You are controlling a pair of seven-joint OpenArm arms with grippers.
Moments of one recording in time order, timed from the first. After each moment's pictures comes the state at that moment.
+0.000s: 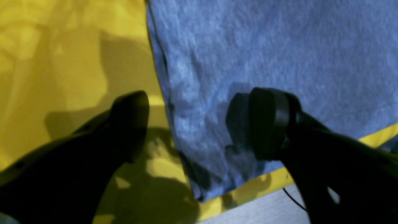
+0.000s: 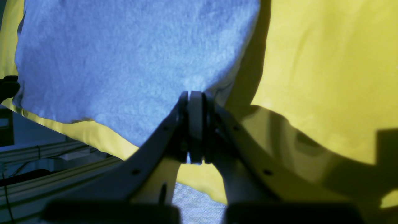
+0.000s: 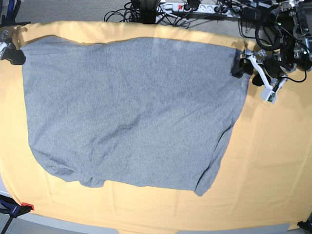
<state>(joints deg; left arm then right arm) 16.5 -27.0 -22.4 104.7 -49.6 -32.5 73.0 -23.7 30.3 51.8 83.9 78.0 41.6 -82.4</state>
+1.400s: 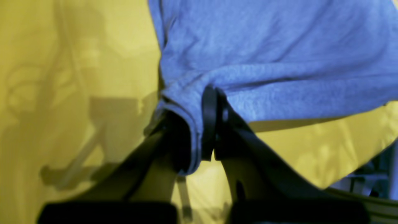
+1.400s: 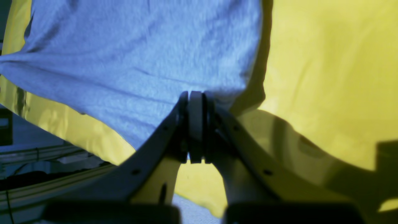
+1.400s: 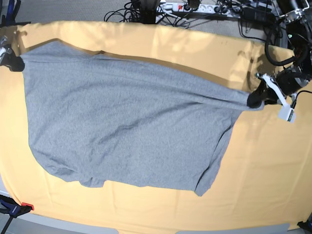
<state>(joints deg) 9.3 -27.0 -29.9 104.7 -63.0 -36.1 72.5 -21.0 30.7 51.8 83.9 78.1 41.6 -82.6</state>
